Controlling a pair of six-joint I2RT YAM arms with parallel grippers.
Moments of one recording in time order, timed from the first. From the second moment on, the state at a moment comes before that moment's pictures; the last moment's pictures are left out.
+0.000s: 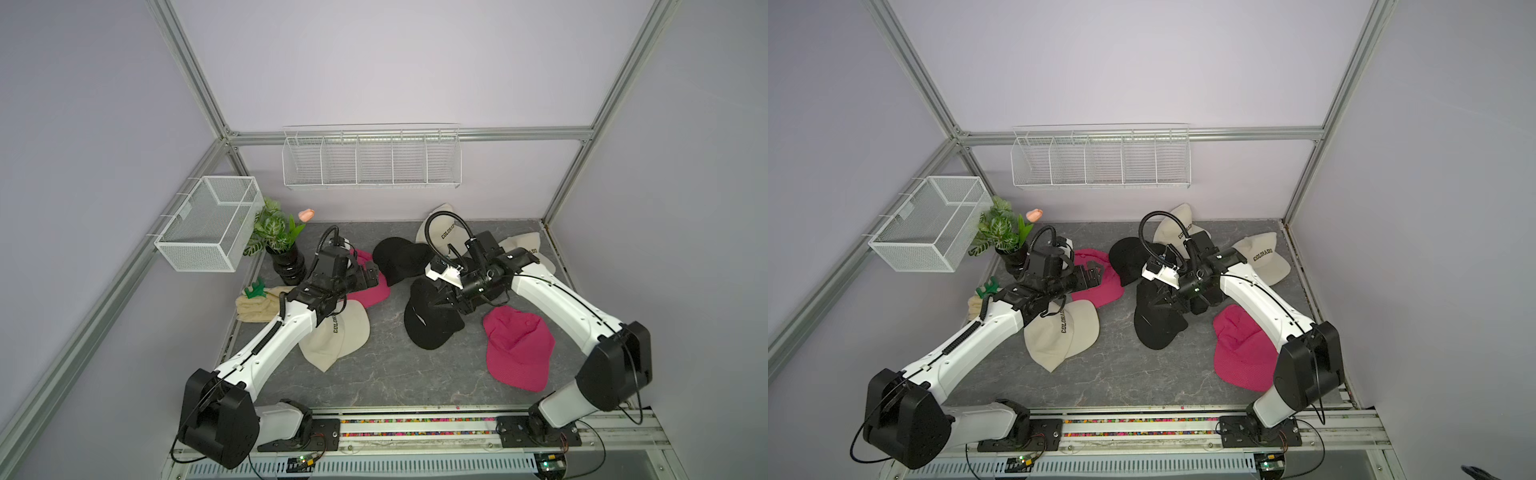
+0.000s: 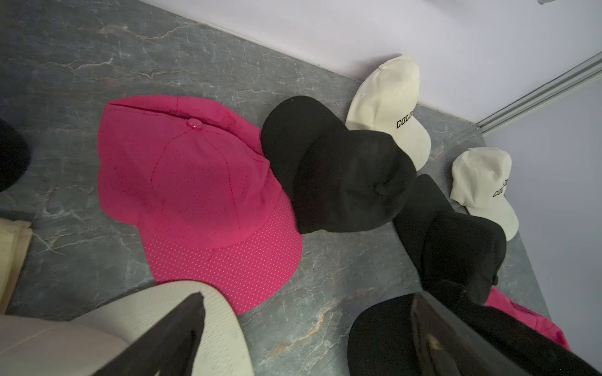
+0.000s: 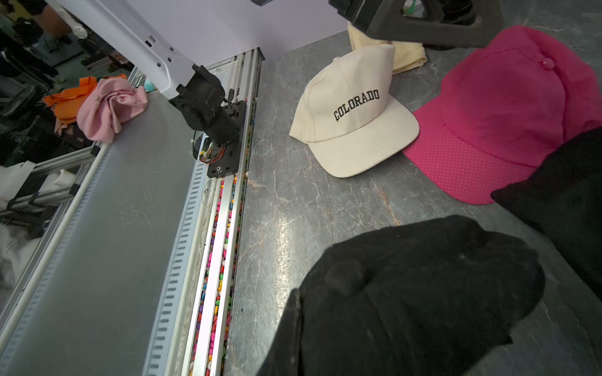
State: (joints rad) left arm -0.45 1.28 0.98 -0.32 0.00 -0.52; right arm 0.48 1.62 1.42 -1.05 -0.95 -0.80
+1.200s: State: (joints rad) left arm -0.46 1.39 0.82 -0.19 0.26 -0.54; right arm 0.39 1.67 1.32 -0.56 -0.39 0.02
